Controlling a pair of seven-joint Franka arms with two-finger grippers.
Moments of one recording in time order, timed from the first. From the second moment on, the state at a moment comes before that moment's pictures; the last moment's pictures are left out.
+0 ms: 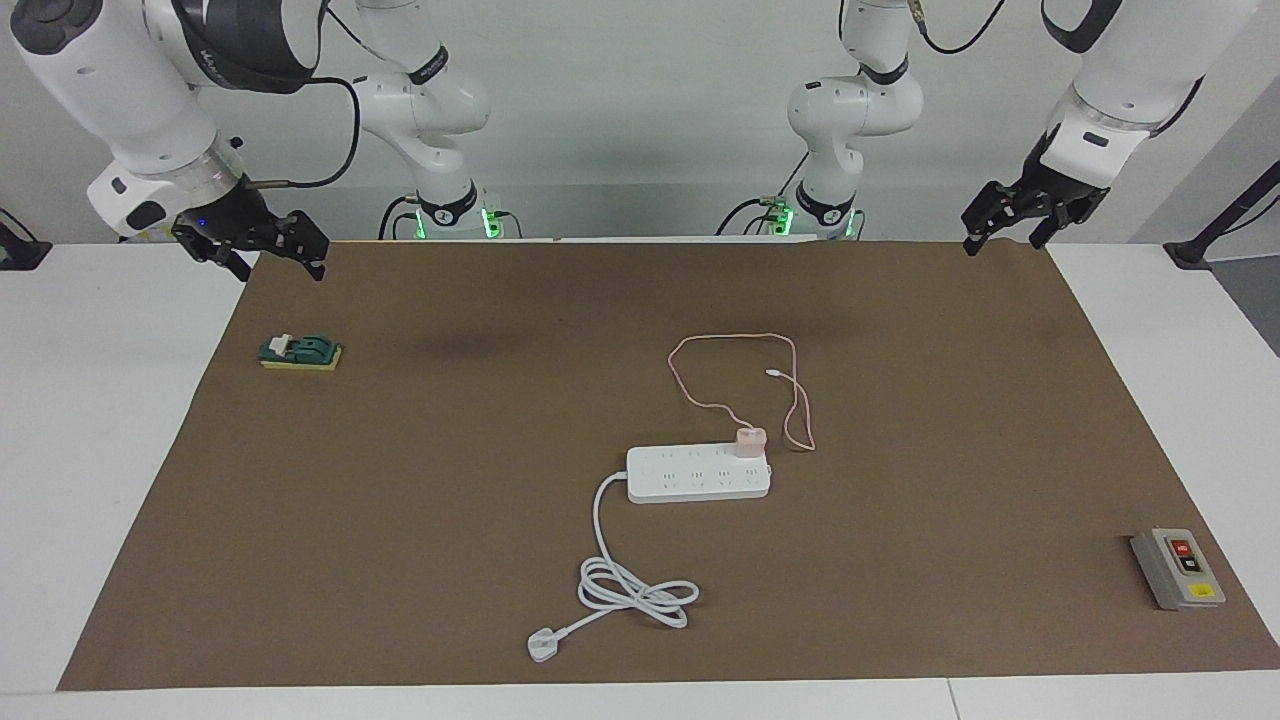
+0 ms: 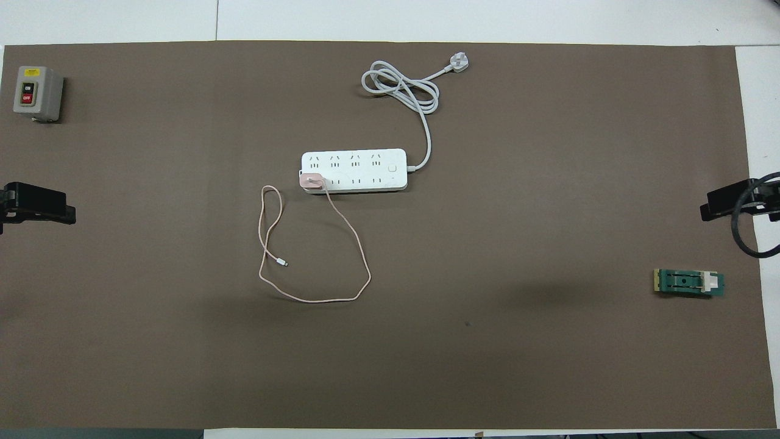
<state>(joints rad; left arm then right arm) 0.01 -0.12 -0.02 -1.69 -0.02 1.53 -0.07 0.00 -0.03 -0.12 -1.68 0.00 1.53 -0.09</state>
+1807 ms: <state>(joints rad) 0.01 -0.12 -0.02 -1.69 -0.02 1.53 -0.07 0.13 0.01 -0.08 -1.69 0.22 1.61 0.95</state>
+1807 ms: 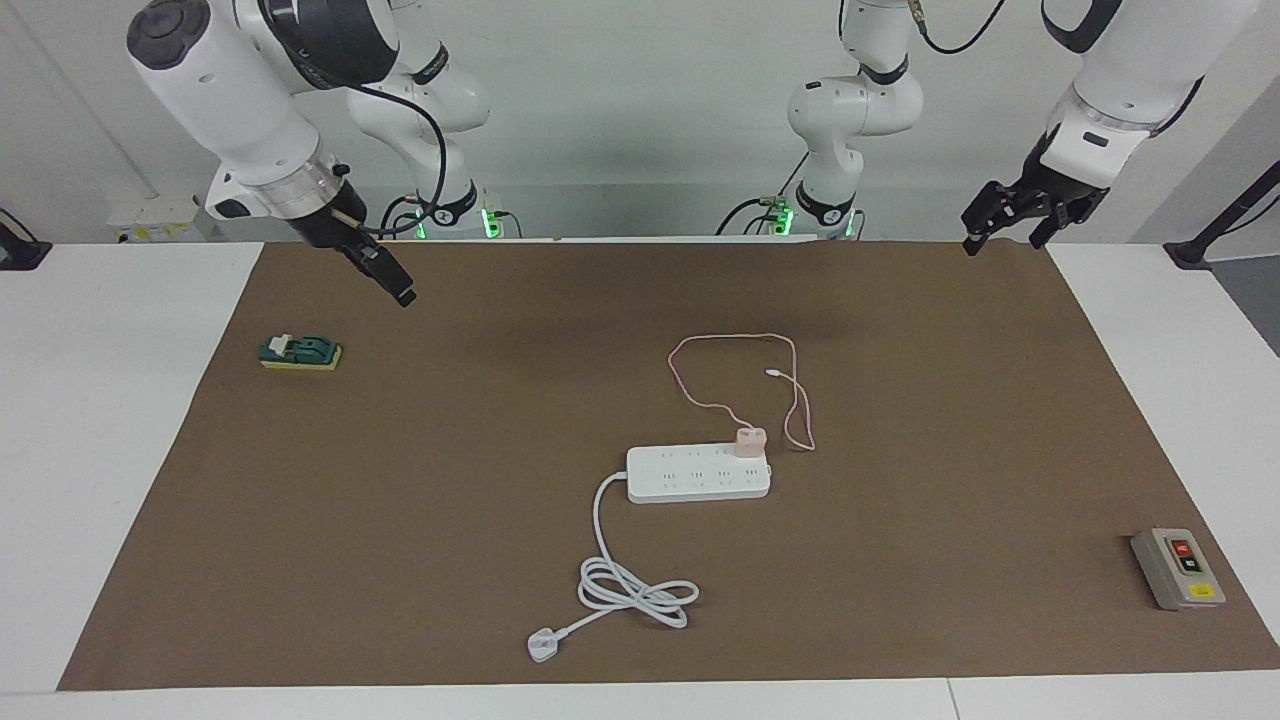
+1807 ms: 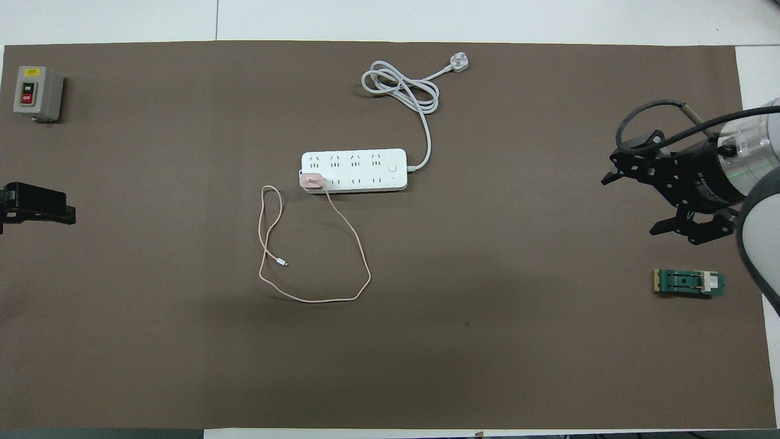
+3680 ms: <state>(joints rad) -0.25 0.03 -0.05 -1.77 0.03 1.80 -1.54 0.46 0.54 -0.07 -1.62 0.75 2.24 1.38</state>
